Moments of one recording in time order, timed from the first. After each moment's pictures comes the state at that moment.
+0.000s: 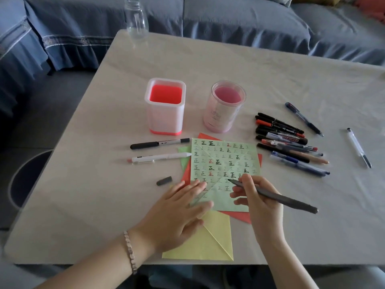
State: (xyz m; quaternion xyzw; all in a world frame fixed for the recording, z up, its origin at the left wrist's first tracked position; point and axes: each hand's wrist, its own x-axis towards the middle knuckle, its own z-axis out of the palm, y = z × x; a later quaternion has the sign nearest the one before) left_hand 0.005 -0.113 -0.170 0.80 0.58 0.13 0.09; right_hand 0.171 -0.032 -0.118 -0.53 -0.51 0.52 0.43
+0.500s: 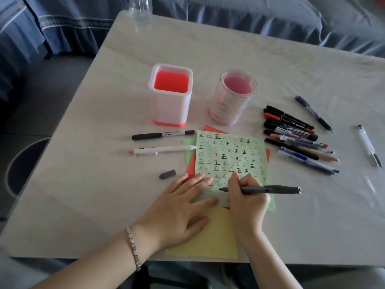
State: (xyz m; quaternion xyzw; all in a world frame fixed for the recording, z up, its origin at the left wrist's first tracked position) left_hand 0.005 -0.112 -0.172 0.78 0.59 0.14 0.11; right_hand 0.144 -0.035 -0.161 -0.58 -0.58 0.34 0.46
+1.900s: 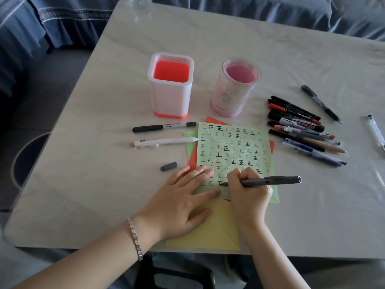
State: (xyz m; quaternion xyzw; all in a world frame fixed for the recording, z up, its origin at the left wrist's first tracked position) left_hand 0.006 -0.110 -0.170 0.78 0.60 0.14 0.13; right_hand 0.147 -0.032 -0.171 -0.54 -0.65 0.28 0.44
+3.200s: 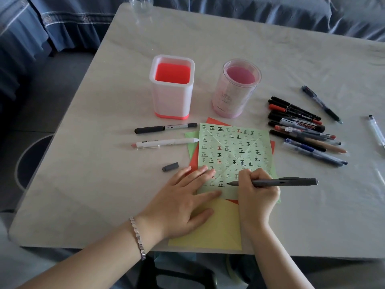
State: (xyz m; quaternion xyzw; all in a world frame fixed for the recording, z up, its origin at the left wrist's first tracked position) left_hand 0.004 -0.110 -0.173 0.79 0.58 0.14 0.12; right_hand 0.146 -0.033 -0.160 -0.59 -0.56 0.34 0.48
